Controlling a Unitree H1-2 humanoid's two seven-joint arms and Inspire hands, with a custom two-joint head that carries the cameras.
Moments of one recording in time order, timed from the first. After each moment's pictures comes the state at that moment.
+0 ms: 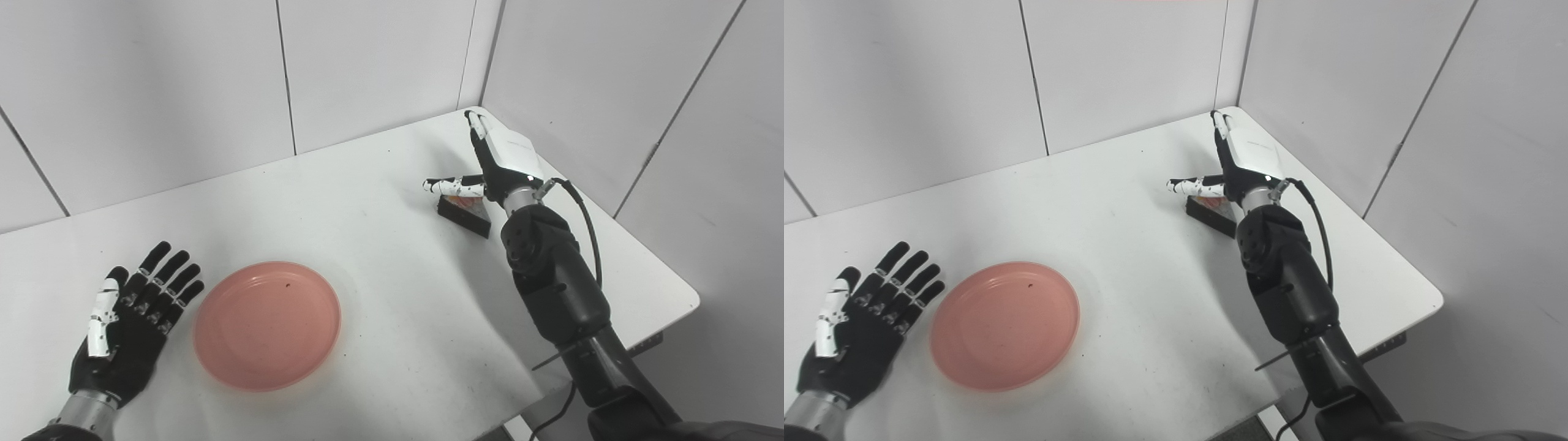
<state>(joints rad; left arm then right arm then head) -0.38 0.04 0.04 0.31 -0.46 0.31 -0.46 -0.31 -0.46 -0.17 -0.06 -0.91 0.47 0.23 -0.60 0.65</state>
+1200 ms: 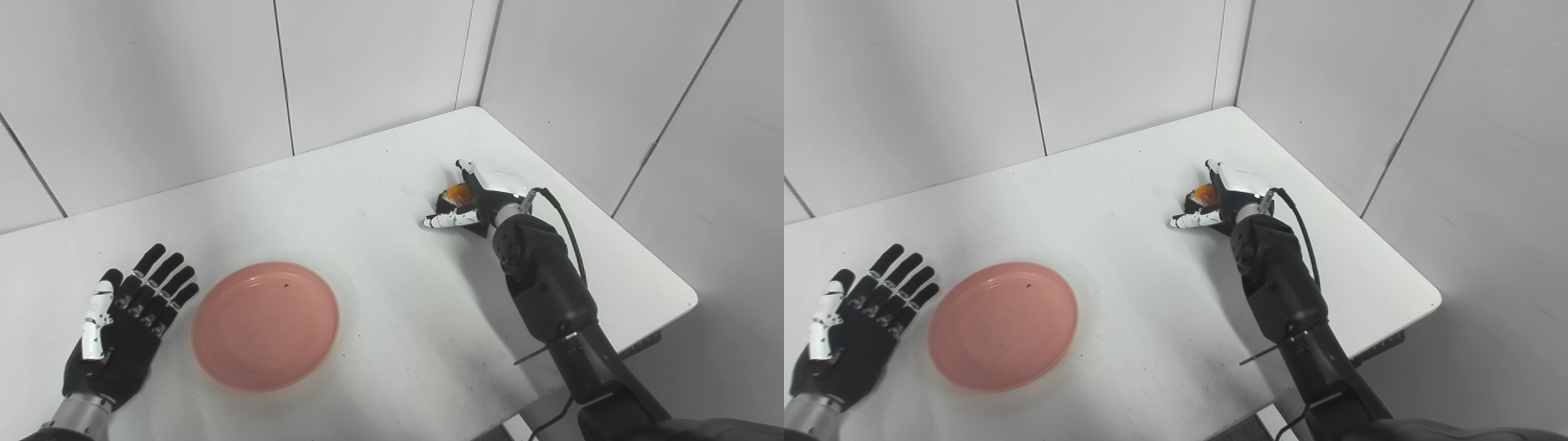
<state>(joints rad) -0.38 0.05 0.03 0.30 -0.46 0.32 -0.45 -0.33 -0.44 -0.18 0.04 -1.04 0.47 0.45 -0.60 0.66</state>
